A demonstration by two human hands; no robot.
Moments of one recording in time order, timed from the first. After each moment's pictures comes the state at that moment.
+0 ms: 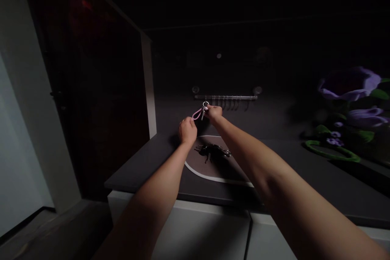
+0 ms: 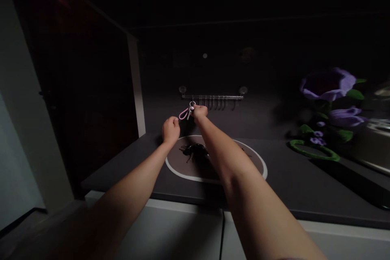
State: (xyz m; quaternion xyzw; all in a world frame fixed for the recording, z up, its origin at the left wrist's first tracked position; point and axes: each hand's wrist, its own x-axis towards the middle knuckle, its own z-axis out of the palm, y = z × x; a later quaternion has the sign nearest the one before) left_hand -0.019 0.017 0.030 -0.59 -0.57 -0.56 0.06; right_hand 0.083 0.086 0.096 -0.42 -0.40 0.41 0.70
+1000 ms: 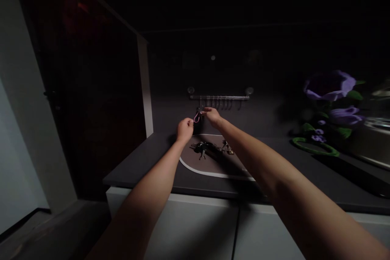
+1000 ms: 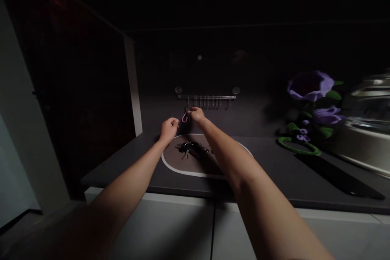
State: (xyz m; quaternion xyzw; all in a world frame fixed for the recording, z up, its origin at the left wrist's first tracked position) left_hand -0.019 0.024 0.026 -0.65 -0.49 -0.58 -0.06; right_hand 0.110 0.066 0.085 -0.45 -0.55 0.33 0.62
